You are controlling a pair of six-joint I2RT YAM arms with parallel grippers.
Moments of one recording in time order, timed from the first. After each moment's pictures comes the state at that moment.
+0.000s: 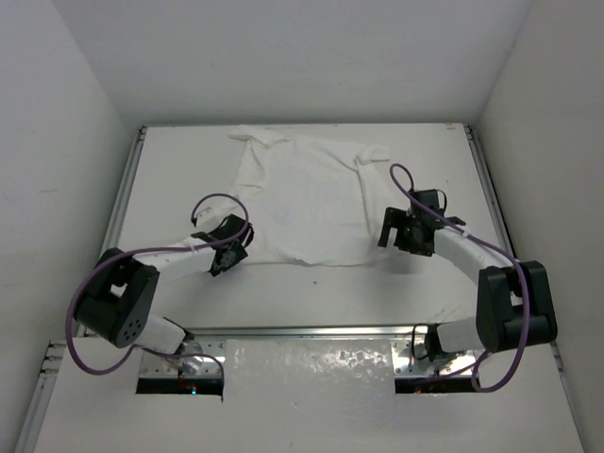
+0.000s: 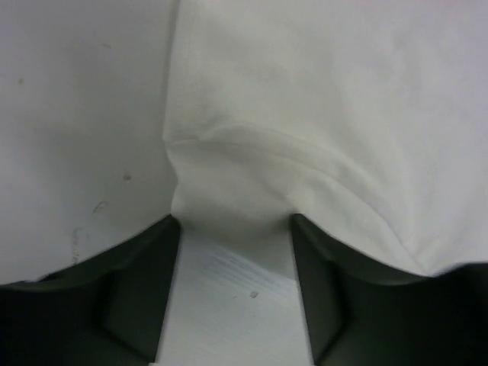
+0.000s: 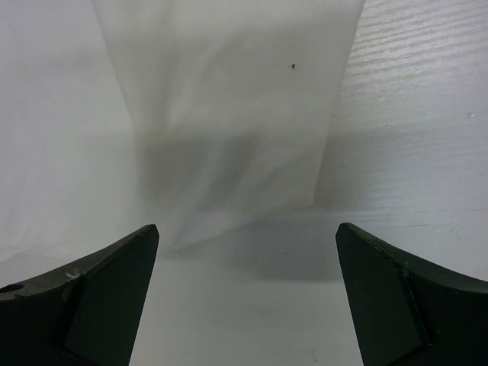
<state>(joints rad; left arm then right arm) -0.45 1.42 0.62 -0.40 -0.52 -1.03 0.13 1.40 0.68 -0.33 -0.03 0.35</state>
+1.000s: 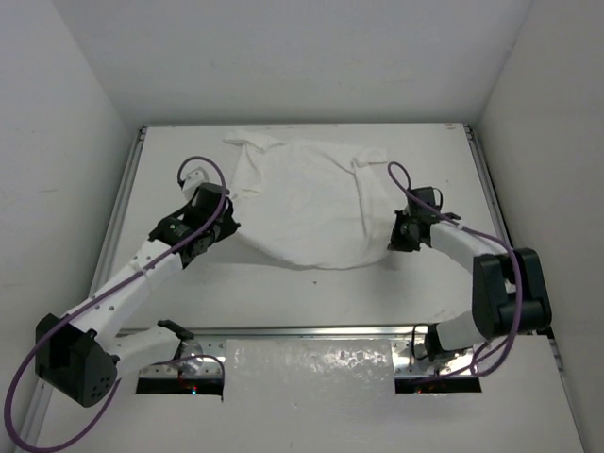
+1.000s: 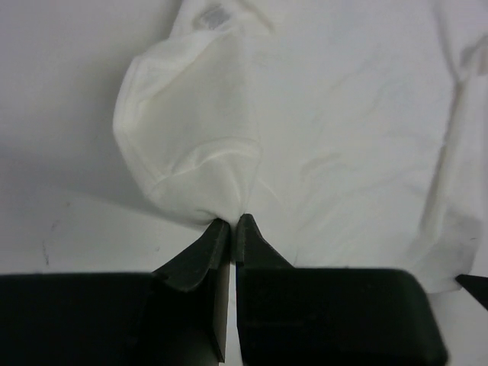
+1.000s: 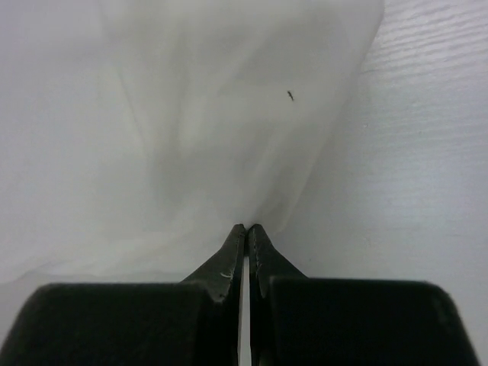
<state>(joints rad) -0.43 1.08 0.85 -0.57 -0.36 -0.84 0.13 1.50 0.71 -0.30 -0.08 0.39</state>
